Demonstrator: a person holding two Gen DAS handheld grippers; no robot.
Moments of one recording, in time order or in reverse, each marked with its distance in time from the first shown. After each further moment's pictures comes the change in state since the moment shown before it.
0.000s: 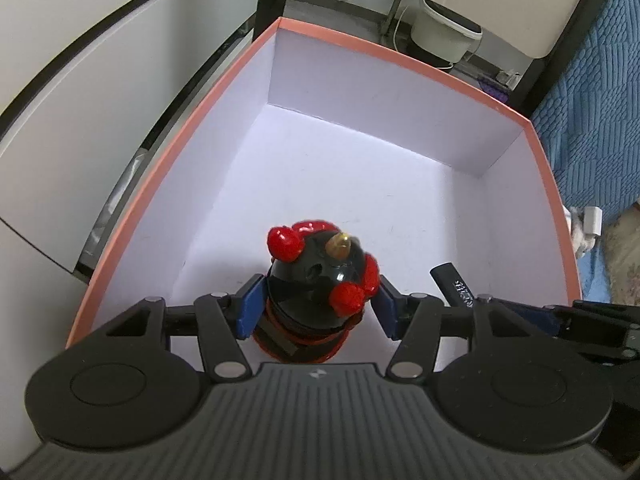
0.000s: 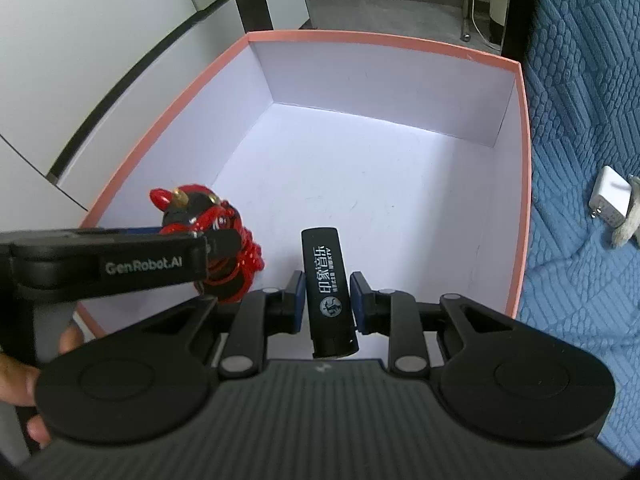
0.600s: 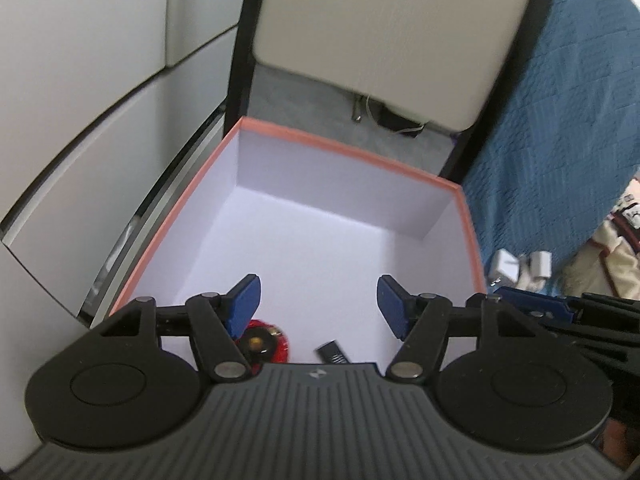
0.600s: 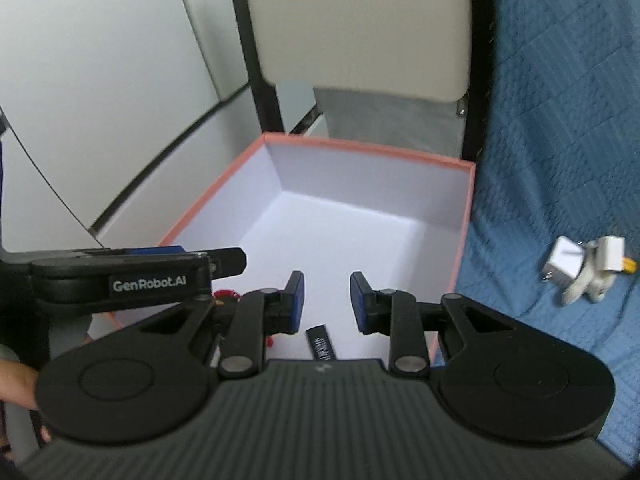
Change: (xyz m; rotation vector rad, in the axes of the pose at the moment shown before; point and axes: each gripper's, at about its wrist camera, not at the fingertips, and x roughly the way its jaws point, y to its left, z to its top) left arm -0.082 -0.059 0.002 0.031 -0.205 -0.041; right arm -0.101 -0.021 0.003 -0.029 -0.250 0.007
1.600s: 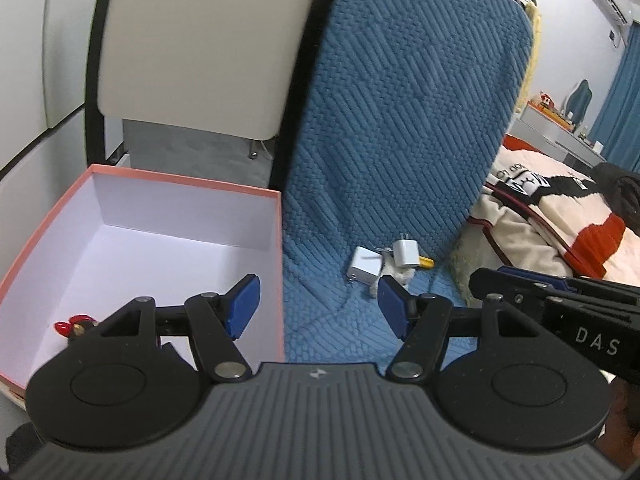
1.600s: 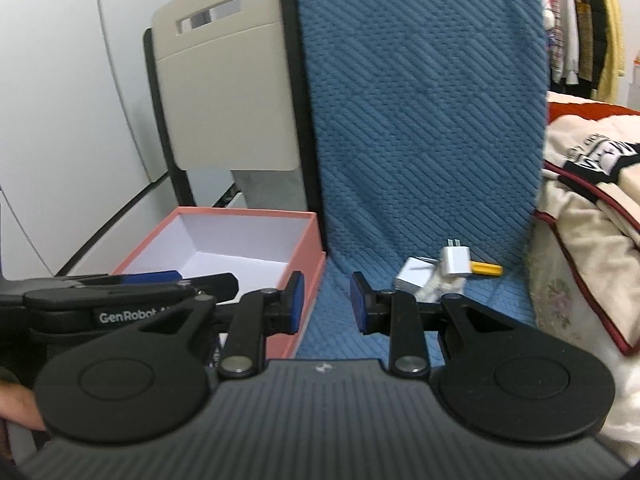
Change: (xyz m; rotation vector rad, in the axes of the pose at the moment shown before) left arm -0.046 -0.155 -0.059 0.176 -0.118 -0.222; right arm -0.136 -0.099 -0.064 0.100 -0.236 -0.179
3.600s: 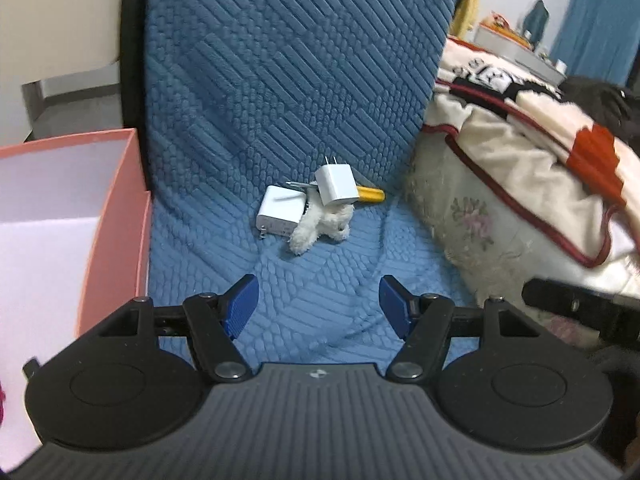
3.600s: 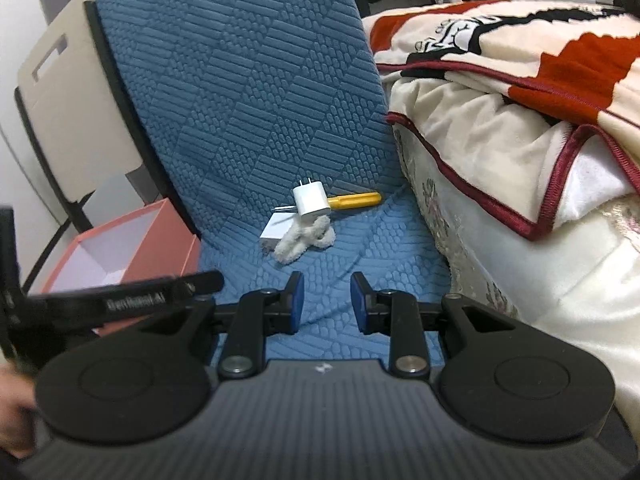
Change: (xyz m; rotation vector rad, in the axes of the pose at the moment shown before) left arm 0.158 -0.096 -0.048 0.181 0.201 -0.117; right arm 0.023 -0.155 -0.075 0.316 0.033 -0.123
